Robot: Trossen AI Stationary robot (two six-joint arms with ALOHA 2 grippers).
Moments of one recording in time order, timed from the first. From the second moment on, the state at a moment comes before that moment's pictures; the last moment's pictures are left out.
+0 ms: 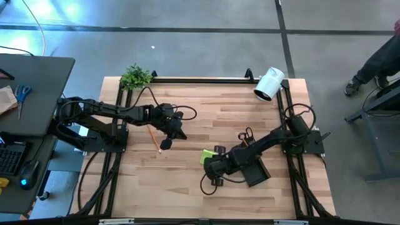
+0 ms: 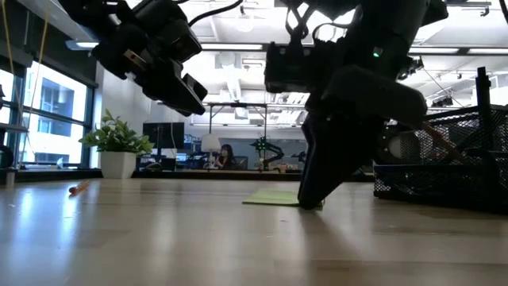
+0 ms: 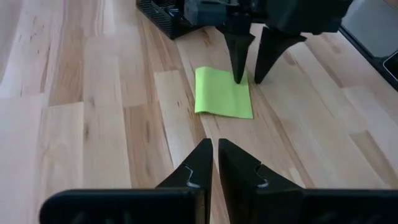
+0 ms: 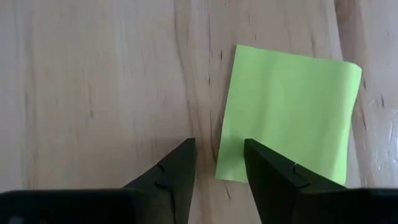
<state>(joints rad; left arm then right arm) 0.27 1.35 0.64 0.01 0.41 0.20 0.39 2.02 1.26 -0.43 0.22 0.42</state>
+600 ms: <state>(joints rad) 0.27 1.35 0.64 0.00 0.41 0.20 0.42 2.05 1.33 -0.53 0.28 0.43</state>
